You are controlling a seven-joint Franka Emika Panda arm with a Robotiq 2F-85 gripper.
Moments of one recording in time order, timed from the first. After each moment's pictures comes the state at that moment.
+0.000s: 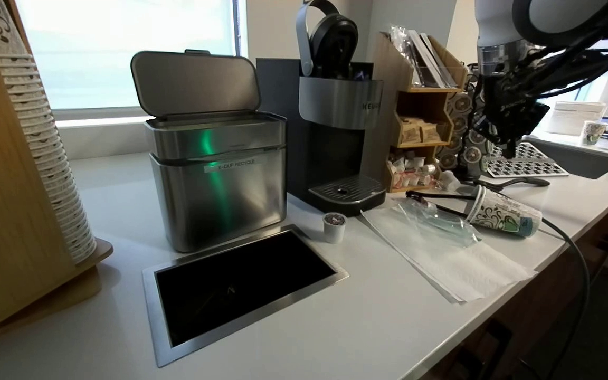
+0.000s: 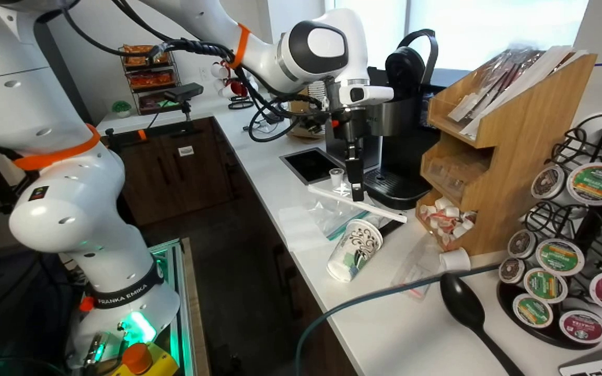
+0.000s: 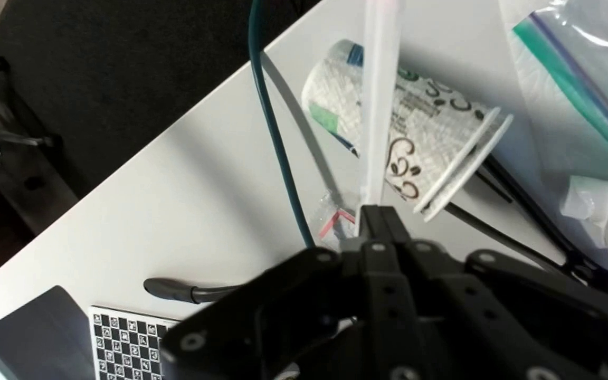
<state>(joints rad) -0.10 -0.08 -0.03 -2.22 -0.48 2.03 0.74</state>
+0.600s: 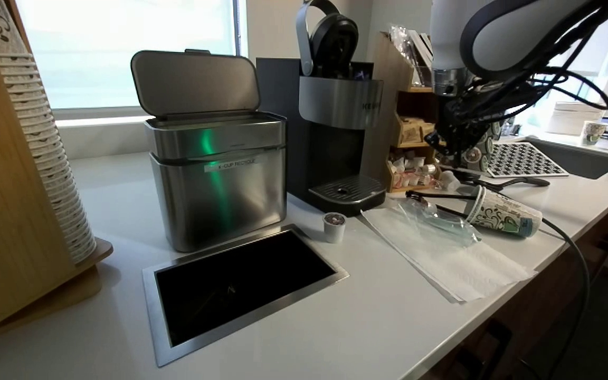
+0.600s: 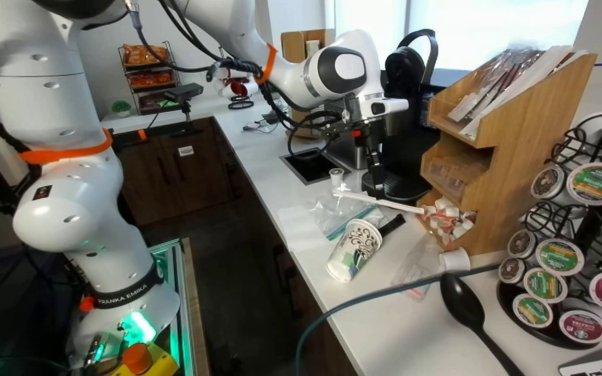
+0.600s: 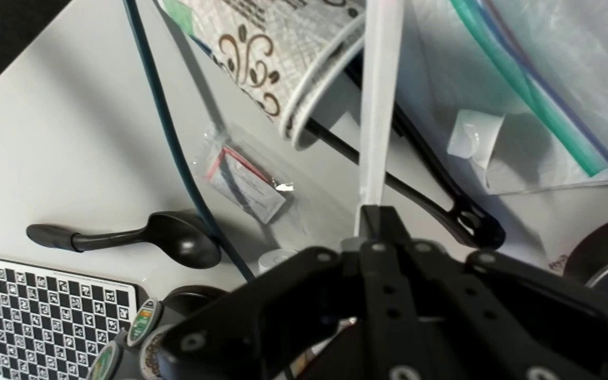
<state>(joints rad) -0.05 0.12 -0.02 -2.09 -0.49 2.18 0.74</state>
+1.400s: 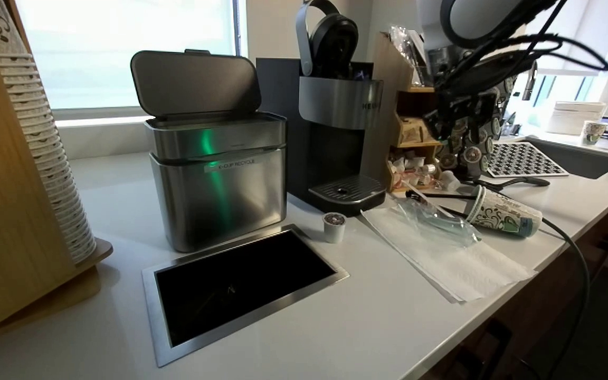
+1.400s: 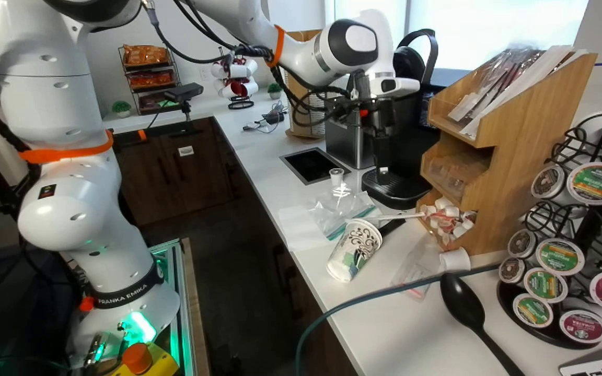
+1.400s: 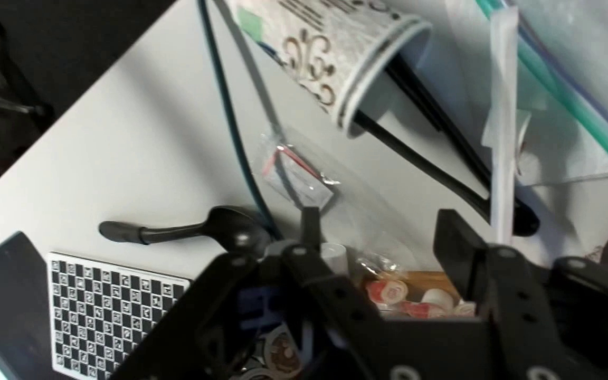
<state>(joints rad) 0.00 0.14 -0.07 -1.93 -0.46 1.92 0.68</state>
